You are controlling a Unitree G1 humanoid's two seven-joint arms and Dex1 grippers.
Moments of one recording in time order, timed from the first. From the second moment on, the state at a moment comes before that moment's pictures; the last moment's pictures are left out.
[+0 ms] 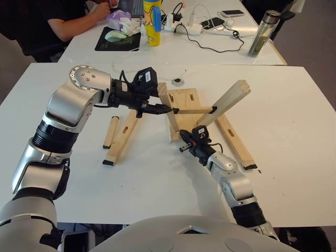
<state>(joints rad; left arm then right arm) -0.73 0.65 -0.36 -0.04 -0.35 0.60 -1.13 0.07 -0.14 0.24 -0.11 0.17 0.36 0.32</state>
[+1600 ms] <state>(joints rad) -0.76 0.63 -0.36 0.06 -0.36 0.58 -1.17 -0.08 -0.19 0.35 -0.53 -0.15 0.51 0.14</state>
